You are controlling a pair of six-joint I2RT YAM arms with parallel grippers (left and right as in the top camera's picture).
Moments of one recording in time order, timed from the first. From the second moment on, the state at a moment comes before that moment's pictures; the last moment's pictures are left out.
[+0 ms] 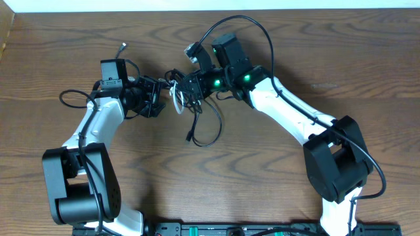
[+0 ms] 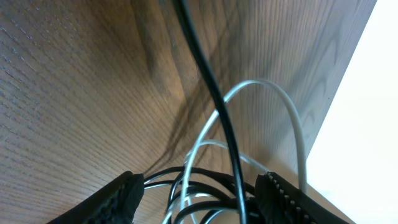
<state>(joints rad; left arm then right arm) 0.11 1.73 1.05 -0.40 0.58 -1.17 0.61 2.03 1.56 -0.22 -0.73 0.31</state>
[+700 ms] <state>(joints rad) 0.11 1.73 1.05 -0.40 0.57 -1.17 0.63 2.03 1.56 -0.22 -0.76 0.31</state>
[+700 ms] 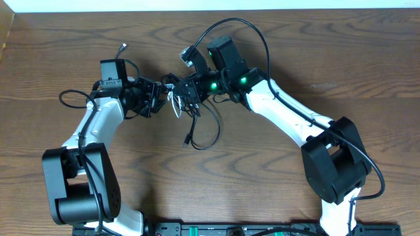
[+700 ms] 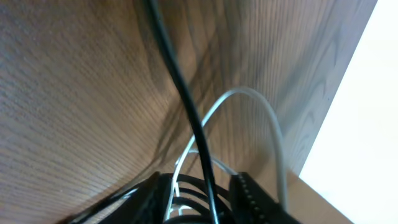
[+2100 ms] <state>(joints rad) 0.28 1.73 1.05 -0.49 0.46 -0.98 0.53 2.00 1.56 -0.69 0.05 0.22</state>
